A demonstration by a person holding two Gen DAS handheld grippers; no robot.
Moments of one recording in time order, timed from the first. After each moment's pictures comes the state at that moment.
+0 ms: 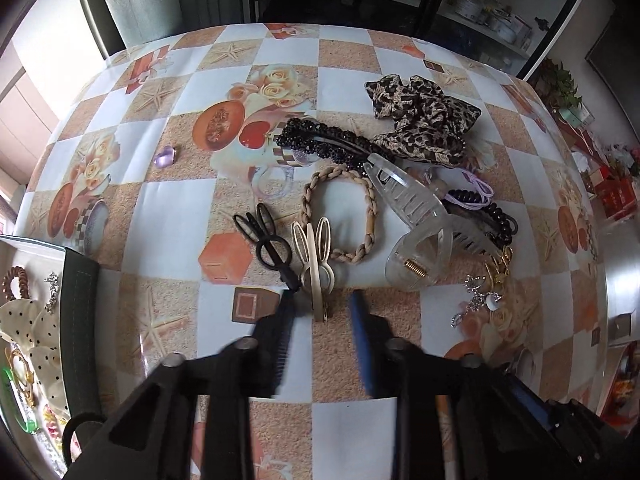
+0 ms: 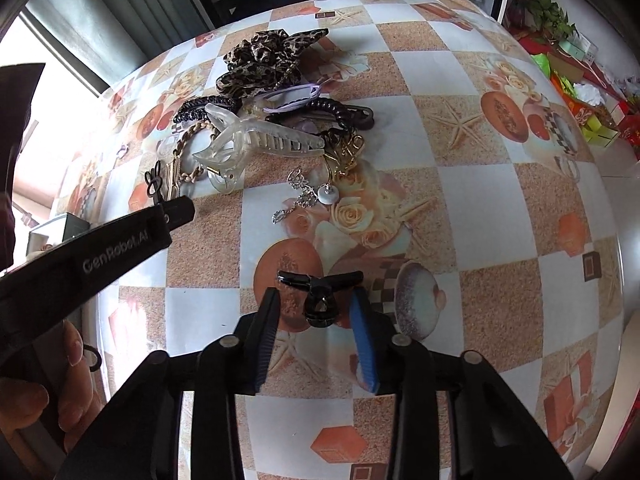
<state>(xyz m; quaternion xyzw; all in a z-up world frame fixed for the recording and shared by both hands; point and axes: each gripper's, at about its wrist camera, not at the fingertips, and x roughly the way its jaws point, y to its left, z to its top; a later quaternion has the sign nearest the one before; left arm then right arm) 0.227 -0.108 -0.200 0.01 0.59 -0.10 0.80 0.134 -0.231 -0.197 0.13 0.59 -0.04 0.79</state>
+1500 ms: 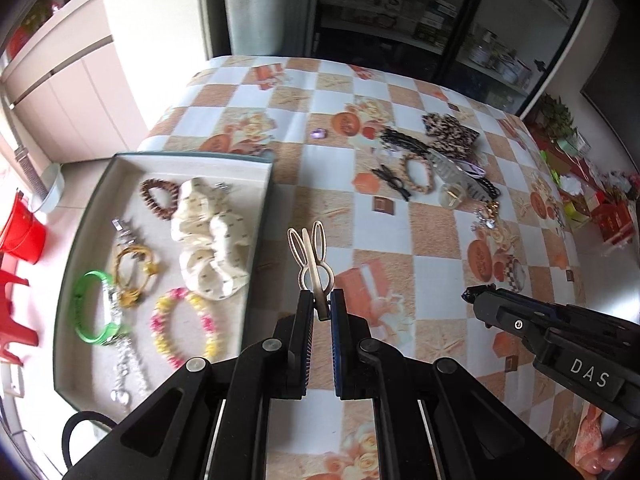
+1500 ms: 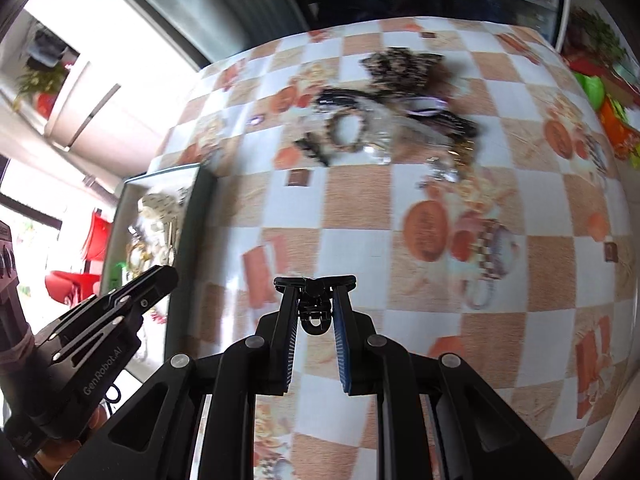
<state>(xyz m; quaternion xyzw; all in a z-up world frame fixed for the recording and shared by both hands) 0.103 0.028 -0.118 -0.02 0.54 -0.07 0.84 0.093 -0.153 -0.123 0.14 0.59 0.09 0.79</state>
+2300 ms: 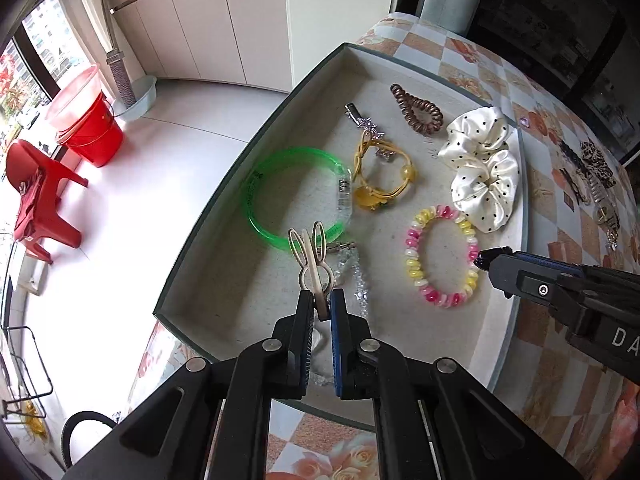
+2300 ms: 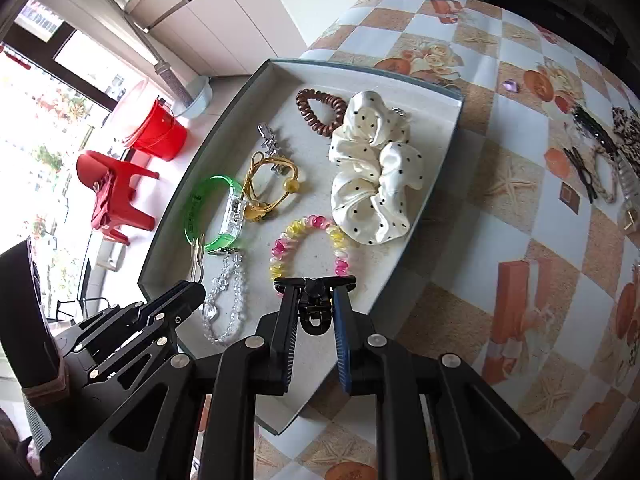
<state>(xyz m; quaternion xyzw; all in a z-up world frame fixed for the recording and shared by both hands) 0.054 0.193 -0.176 -0.08 0.58 0.10 0.81 0.112 0.056 -0.163 0.02 0.63 0.25 0.73</state>
